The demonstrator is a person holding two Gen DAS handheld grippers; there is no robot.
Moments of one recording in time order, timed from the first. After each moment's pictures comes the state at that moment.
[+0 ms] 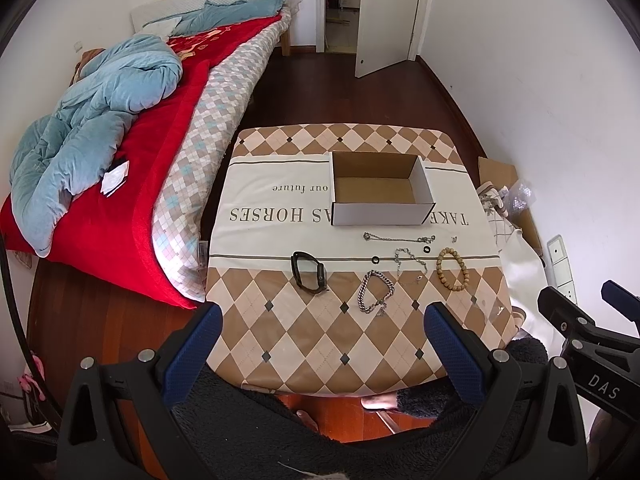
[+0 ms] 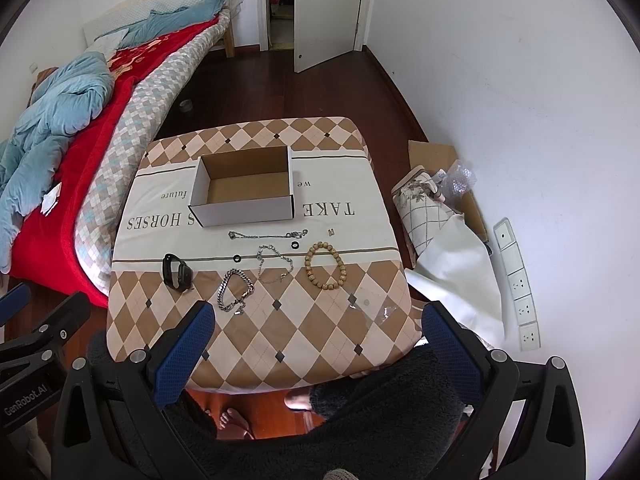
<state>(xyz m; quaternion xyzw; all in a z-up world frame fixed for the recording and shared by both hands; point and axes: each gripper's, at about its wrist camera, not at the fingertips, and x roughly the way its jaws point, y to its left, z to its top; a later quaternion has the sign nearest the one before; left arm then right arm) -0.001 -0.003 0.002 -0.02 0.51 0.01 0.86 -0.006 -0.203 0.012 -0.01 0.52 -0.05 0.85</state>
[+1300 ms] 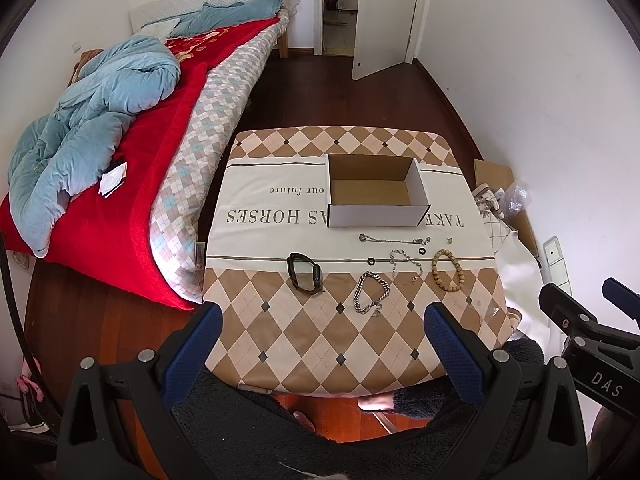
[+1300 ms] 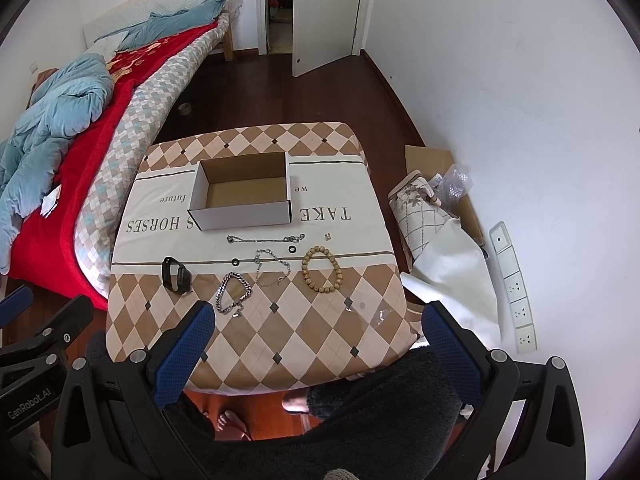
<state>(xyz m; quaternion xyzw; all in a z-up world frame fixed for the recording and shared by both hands) -0.002 -0.010 0.004 -0.02 0.51 0.00 0.86 -0.009 -0.206 0.017 -0.02 0.52 -0.05 0.85</state>
